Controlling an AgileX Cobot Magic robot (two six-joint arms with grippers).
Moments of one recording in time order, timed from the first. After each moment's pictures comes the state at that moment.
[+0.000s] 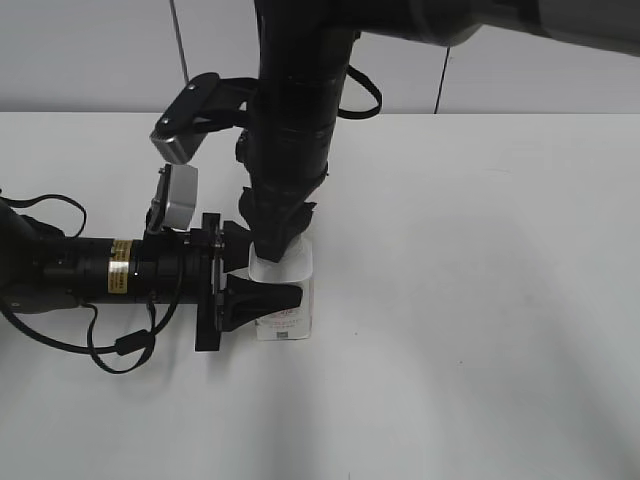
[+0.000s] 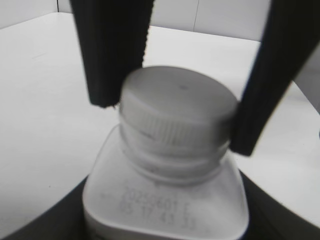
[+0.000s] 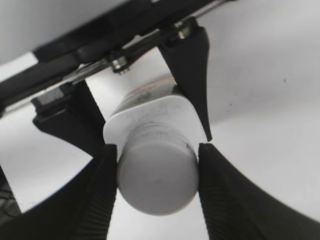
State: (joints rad) left arm -0.22 2.22 -0.87 1.38 -1.26 -0.43; right arm 0.75 2.17 -1.88 0.15 1.22 -0.71
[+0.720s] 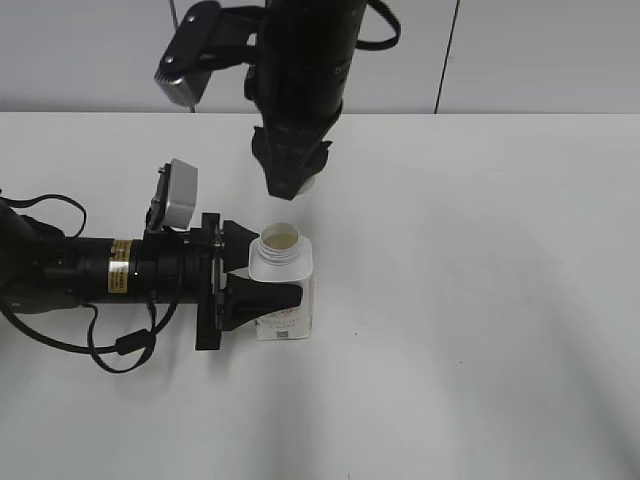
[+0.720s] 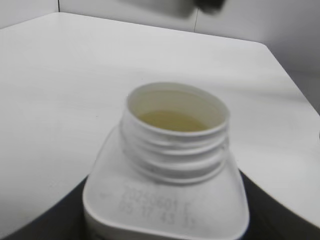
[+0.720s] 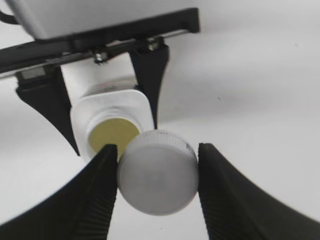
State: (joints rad) left arm -0.22 2.22 -0.87 1.37 -1.26 -0.43; right arm 0.75 2.11 -1.95 0.07 1.23 -0.80
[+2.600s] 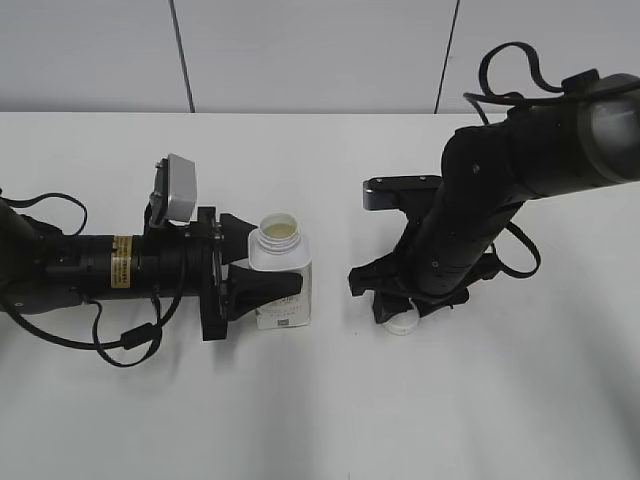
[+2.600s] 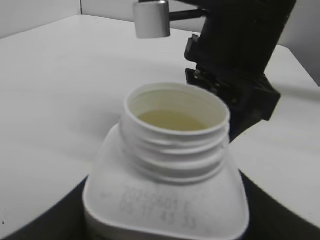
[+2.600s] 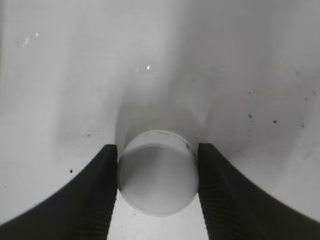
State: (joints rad) left arm -0.22 2.22 -0.87 1.31 -1.25 -0.41; right arm 0.53 2.01 -1.09 0.20 0.51 0.10
